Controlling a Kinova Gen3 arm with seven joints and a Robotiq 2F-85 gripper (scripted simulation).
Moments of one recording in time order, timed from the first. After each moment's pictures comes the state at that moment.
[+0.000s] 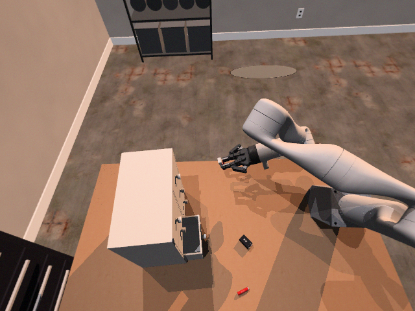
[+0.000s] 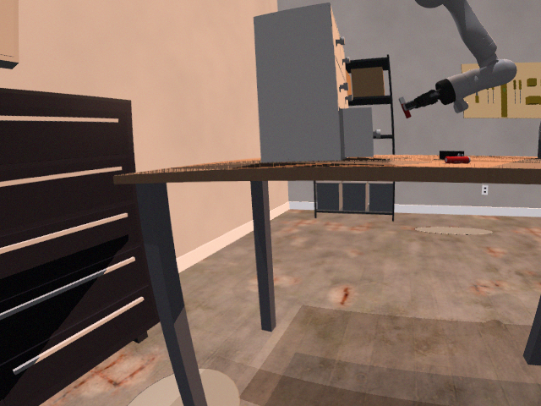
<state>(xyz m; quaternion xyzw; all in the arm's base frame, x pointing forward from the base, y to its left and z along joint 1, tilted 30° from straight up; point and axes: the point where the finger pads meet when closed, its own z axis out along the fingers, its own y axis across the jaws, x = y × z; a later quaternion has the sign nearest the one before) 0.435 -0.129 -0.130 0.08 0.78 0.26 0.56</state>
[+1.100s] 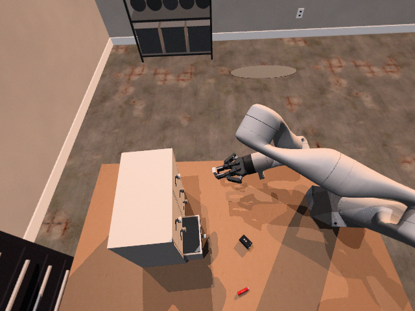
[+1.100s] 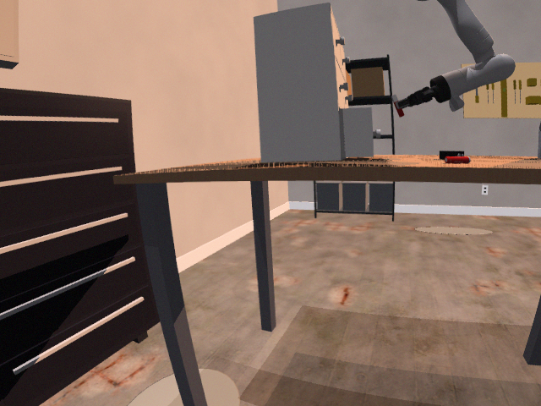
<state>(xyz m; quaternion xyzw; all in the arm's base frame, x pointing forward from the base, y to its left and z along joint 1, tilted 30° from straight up) 0.453 -0.089 -0.108 0.08 0.78 0.26 0.56</state>
